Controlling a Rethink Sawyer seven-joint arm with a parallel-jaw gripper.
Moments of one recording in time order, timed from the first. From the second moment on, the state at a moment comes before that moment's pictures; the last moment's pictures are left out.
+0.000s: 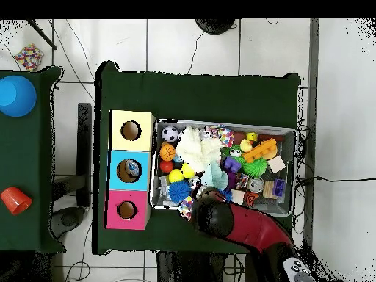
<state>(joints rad) -0.42 -0.75 0.01 2.04 -0.10 0.20 1.86</state>
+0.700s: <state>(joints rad) -0.40 -0.75 -0.04 1.97 -0.16 0.20 1.86</state>
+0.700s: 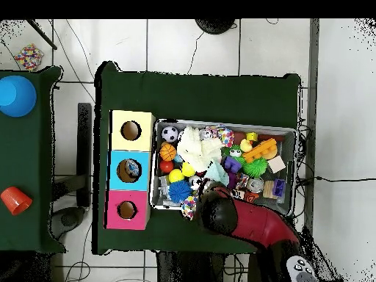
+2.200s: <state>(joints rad) -0.58 -0.65 -0.02 1.87 -0.34 0.20 1.86</state>
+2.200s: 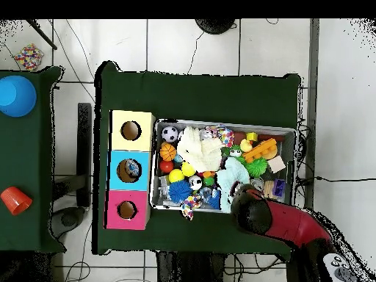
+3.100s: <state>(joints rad) -0.60 -0.65 0.03 1.87 -0.36 0.20 1.86</state>
